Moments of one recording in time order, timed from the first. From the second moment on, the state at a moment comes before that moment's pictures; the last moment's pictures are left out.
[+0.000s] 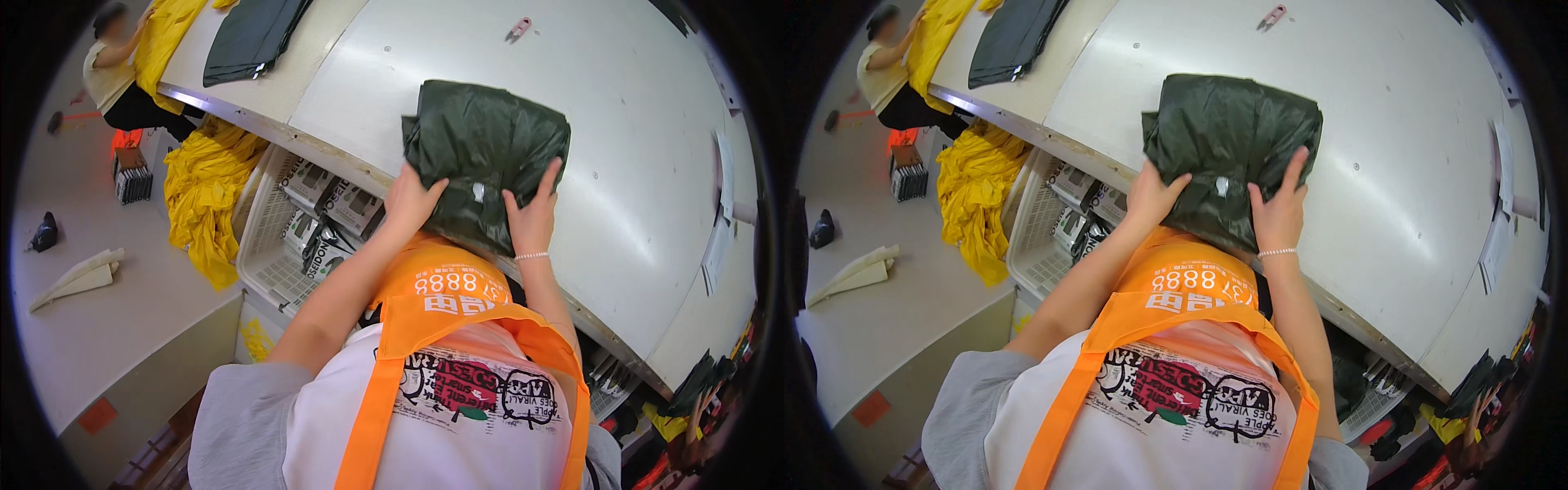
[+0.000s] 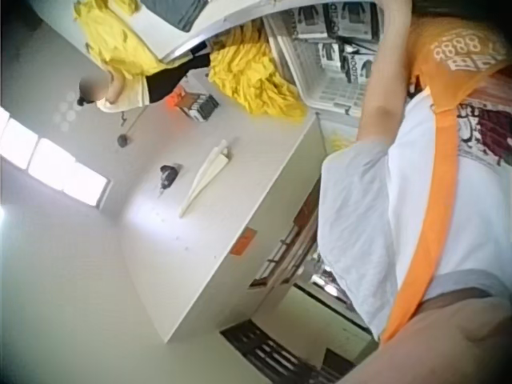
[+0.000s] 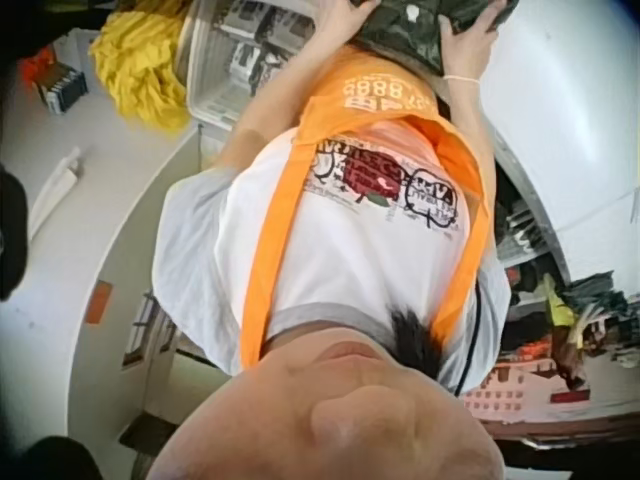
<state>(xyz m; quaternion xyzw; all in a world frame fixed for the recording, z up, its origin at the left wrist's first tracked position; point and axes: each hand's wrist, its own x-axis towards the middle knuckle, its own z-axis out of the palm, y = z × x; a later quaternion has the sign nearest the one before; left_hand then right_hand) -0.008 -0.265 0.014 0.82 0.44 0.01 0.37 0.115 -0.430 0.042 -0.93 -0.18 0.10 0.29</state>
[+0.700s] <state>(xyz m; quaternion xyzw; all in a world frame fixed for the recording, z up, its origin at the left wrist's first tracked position) 0.018 -0.079 0.067 0.77 0.12 -0.21 0.60 0.125 -0.217 0.043 -0.84 -0.49 0.03 -0.22</state>
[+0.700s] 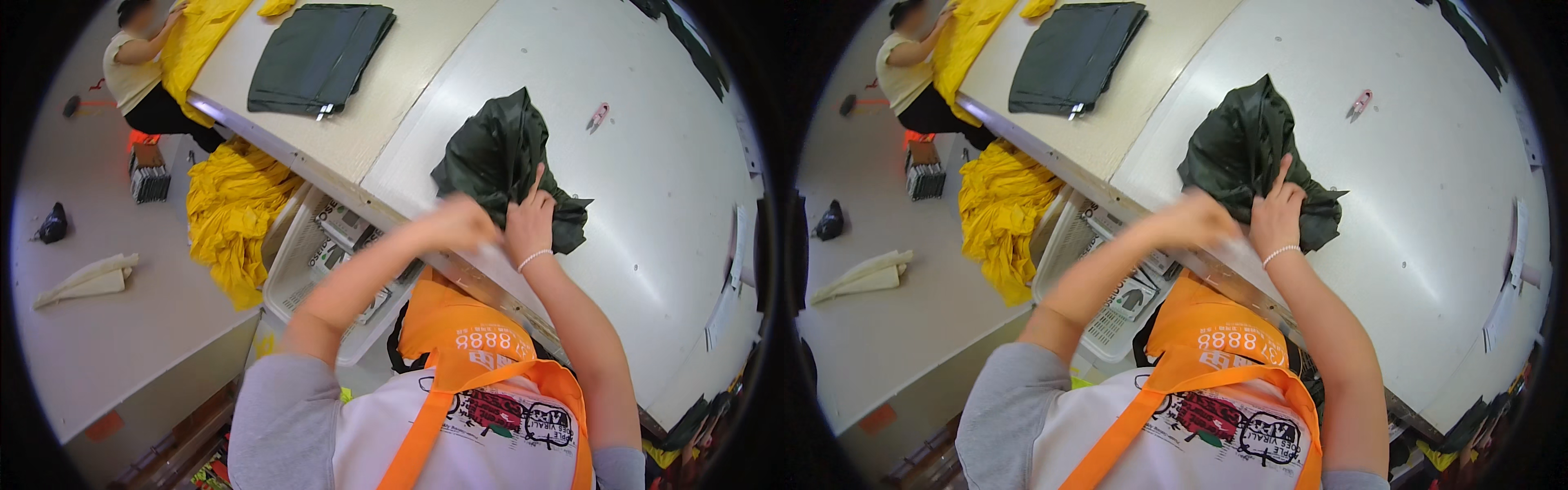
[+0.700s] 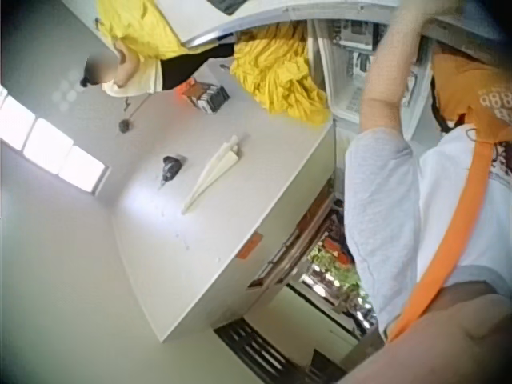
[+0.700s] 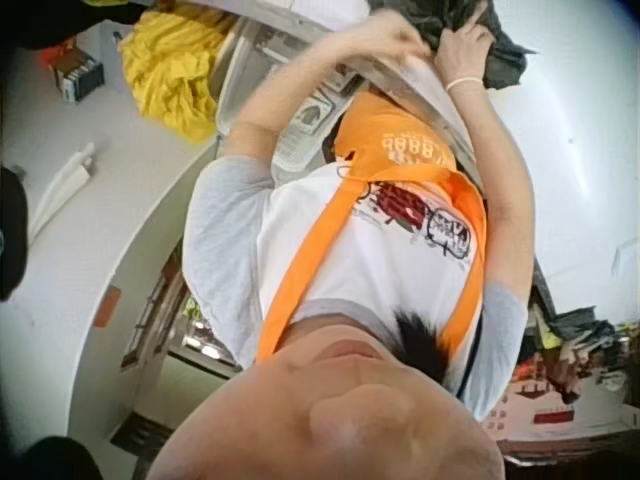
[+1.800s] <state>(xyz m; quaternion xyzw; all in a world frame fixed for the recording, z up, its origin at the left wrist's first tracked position) 0.092 -0.282 -0.035 0.93 -0.15 0.11 0.32 0.064 -0.568 0.141 -0.90 0.01 0.05 0.43</state>
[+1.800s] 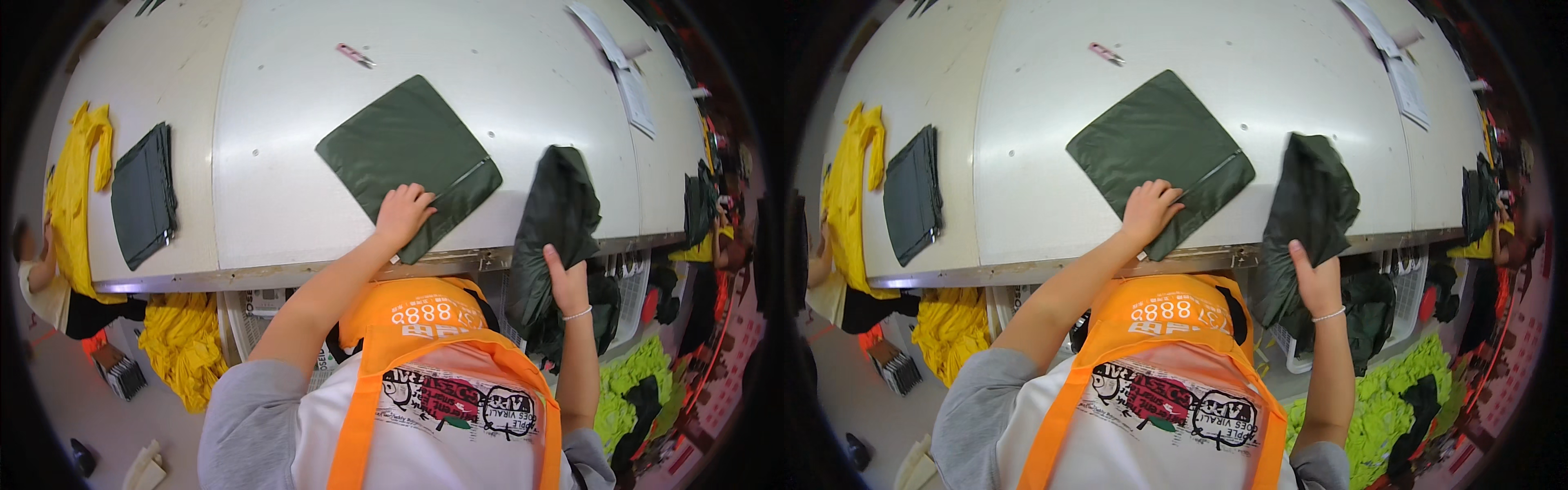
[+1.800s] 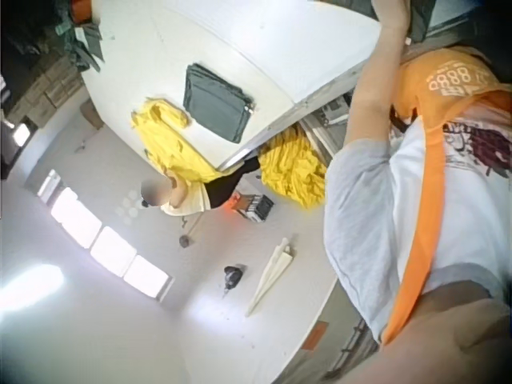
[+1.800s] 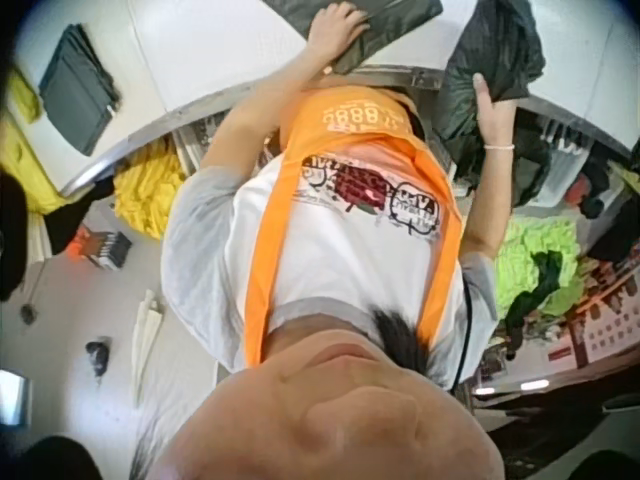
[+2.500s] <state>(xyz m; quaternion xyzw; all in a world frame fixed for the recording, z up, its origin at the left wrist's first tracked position) 0.073 -0.177 0.072 0.82 0.07 -0.08 0.57 0.102 -0.472 0.093 -0.89 -0.34 0.29 0.11</state>
